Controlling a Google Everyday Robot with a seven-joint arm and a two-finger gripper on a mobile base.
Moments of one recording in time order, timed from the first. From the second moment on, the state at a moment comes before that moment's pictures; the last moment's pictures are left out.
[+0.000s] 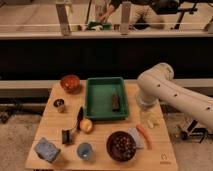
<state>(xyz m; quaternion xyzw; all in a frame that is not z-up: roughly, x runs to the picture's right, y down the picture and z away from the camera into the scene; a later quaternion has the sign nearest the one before) 0.184 0.097 0.709 -0.27 -0.03 -0.07 0.96</state>
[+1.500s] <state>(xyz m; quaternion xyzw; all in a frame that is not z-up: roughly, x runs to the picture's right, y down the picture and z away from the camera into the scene) 0.125 0.076 0.764 -0.26 -0.09 -0.04 0.96</state>
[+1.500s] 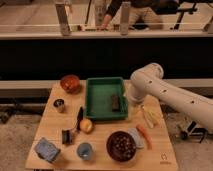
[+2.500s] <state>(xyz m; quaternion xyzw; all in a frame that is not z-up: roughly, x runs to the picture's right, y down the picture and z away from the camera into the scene) 0.087 0.066 0.806 -0.26 -0.11 -0.02 0.96</state>
